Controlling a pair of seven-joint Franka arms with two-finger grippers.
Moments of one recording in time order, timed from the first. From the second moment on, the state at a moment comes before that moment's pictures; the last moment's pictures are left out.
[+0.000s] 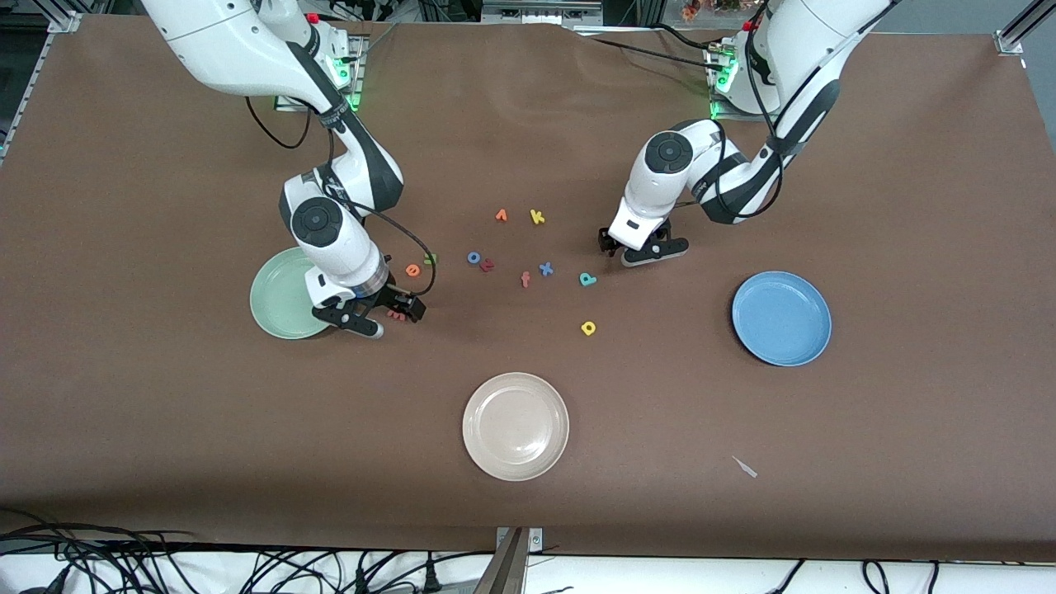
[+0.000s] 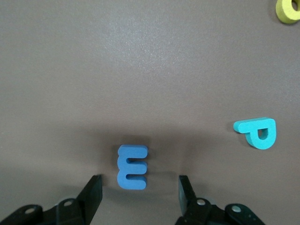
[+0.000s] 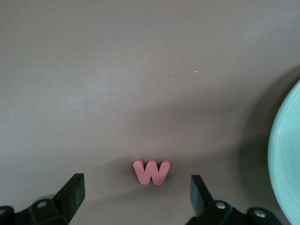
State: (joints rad) left arm -0.02 0.48 -0.56 -2.29 0.50 2.67 -1.25; right arm 0.28 0.53 0.14 -1.99 -0.11 2.61 0.83
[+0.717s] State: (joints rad) left arm -0.01 0.48 -0.56 -2.26 0.55 2.57 -1.24; right arm 0.28 0.60 0.13 -1.99 -0.16 2.71 0.83
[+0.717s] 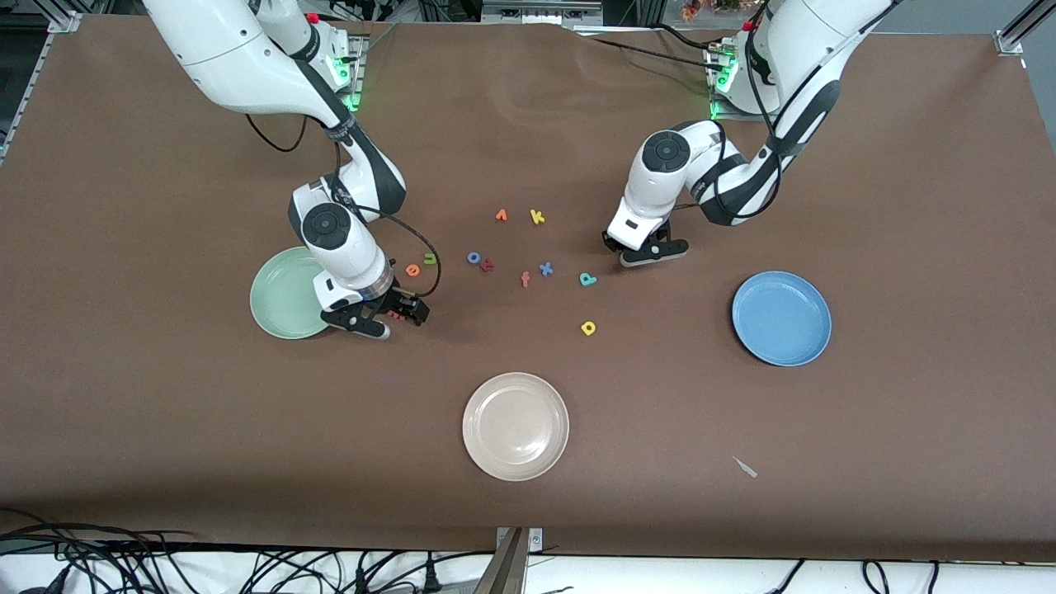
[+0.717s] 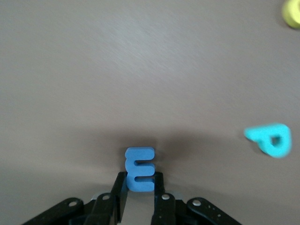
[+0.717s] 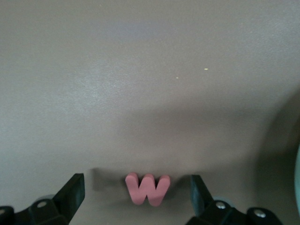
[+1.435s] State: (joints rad) left arm 0.24 0.48 -0.55 -1.90 0.39 1.96 -0.37; right arm 0.28 0.60 0.13 -1.99 -0.17 2.72 0.83
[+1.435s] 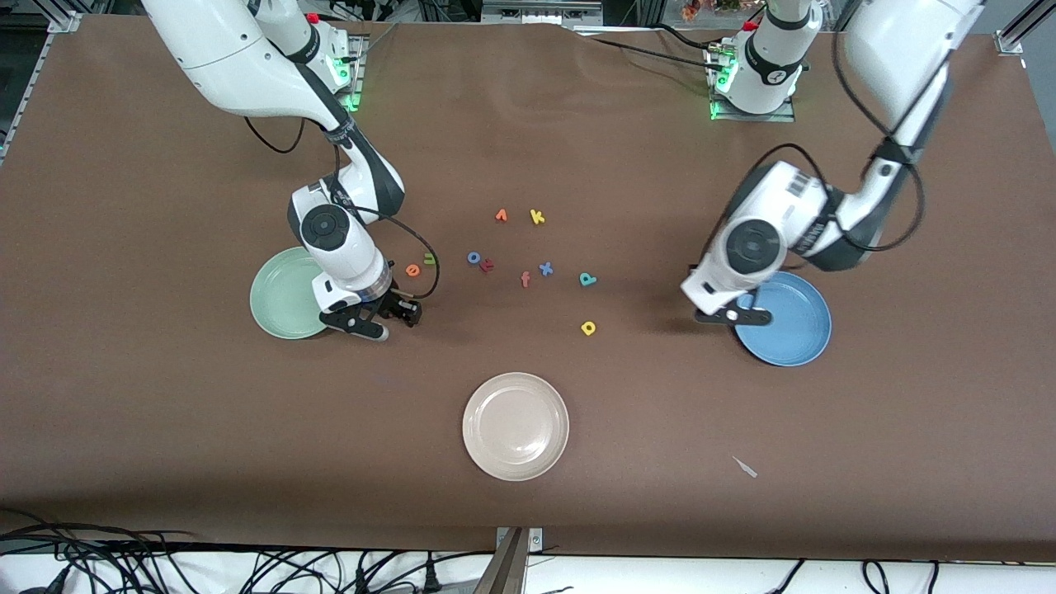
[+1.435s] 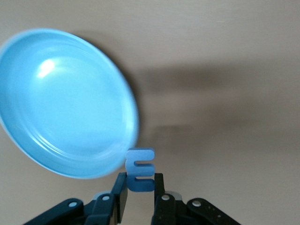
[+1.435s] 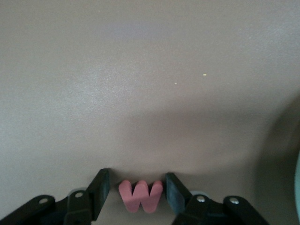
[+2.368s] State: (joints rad) left arm 0.36 0.60 -0.57 -1.84 0.30 2.08 -0.26; right arm 0.28 0.55 0.10 -1.94 -0.17 2.54 0.70
